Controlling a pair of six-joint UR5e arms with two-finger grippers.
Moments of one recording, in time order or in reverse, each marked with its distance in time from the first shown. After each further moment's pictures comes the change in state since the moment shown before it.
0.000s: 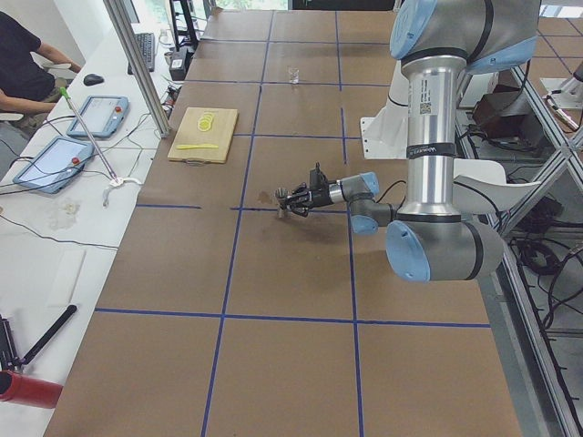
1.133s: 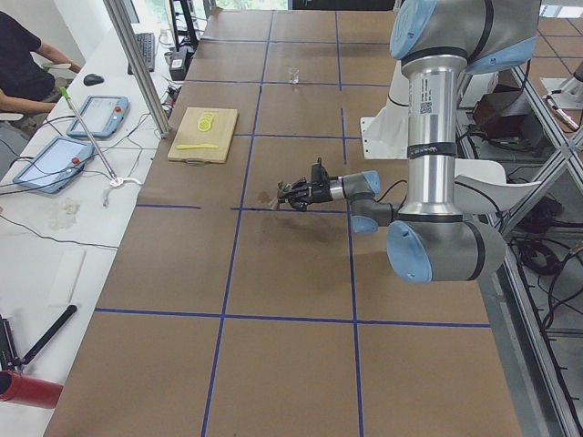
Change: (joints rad) left arm -0.001 0.012 -0.025 -0.116 0.052 0.149; right arm 0.000 0.002 -0.001 0.000 0.000 0.000
